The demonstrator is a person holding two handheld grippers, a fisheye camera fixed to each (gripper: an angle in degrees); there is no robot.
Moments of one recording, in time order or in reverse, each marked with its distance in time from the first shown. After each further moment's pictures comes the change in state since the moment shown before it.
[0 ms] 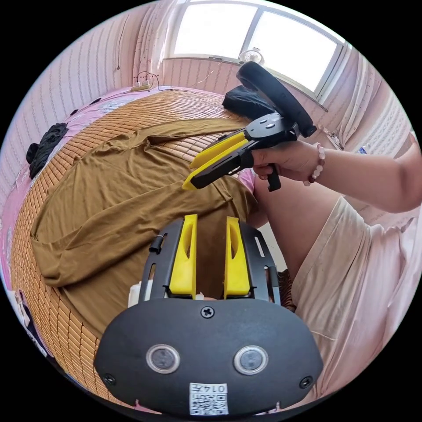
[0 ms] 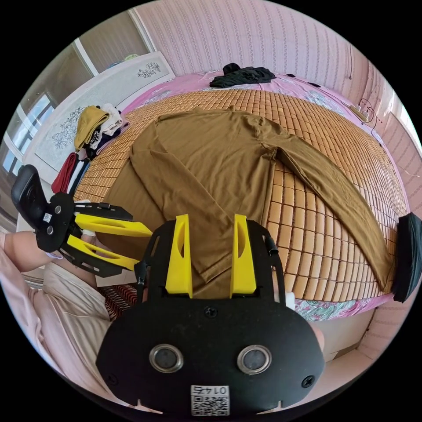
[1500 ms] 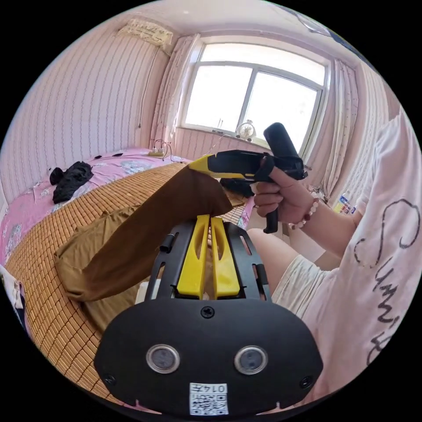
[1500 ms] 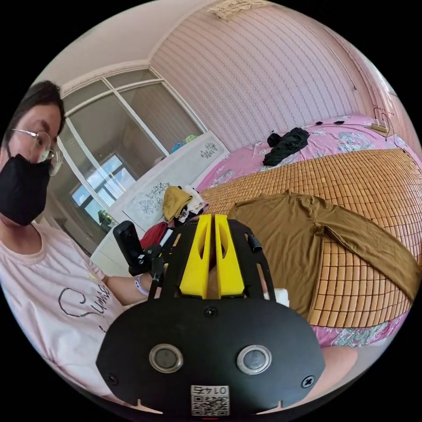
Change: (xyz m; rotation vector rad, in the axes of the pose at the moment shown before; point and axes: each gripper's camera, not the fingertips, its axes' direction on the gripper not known) left arm -0.014 0.043 -0.144 0.500 -0.025 -0.021; right arm 0.007 0.018 -0.259 0.530 -0.469 0.021
